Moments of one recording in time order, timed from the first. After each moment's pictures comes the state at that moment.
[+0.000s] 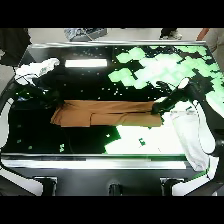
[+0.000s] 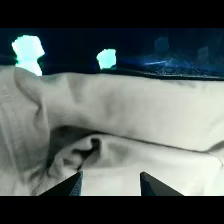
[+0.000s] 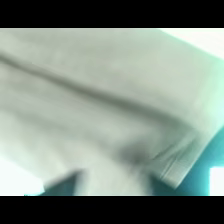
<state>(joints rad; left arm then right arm) 0.20 -1.81 1.63 1.06 -1.39 -1.41 -0.11 -1.77 1.51 -1.21 1.41 1.02</state>
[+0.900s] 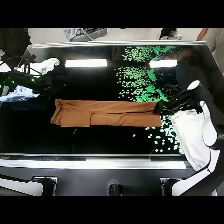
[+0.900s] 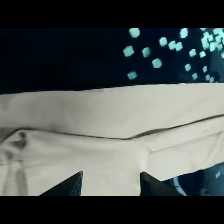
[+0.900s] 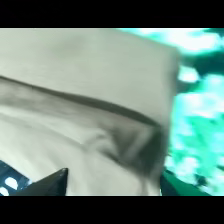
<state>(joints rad) 0.16 -1.65 1.73 0.99 -1.46 -1.39 -0.22 -1.87 1.54 -1.07 1.45 1.13</state>
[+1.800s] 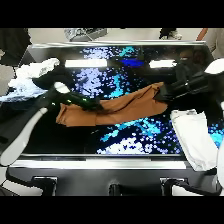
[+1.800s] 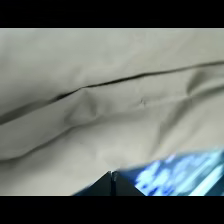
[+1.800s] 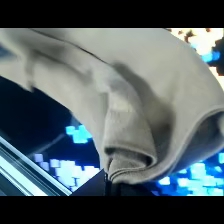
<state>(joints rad) -0.32 -1.71 1.41 0.70 -1.08 -1.39 -0.13 -1.41 1.54 -0.92 1.53 1.15</state>
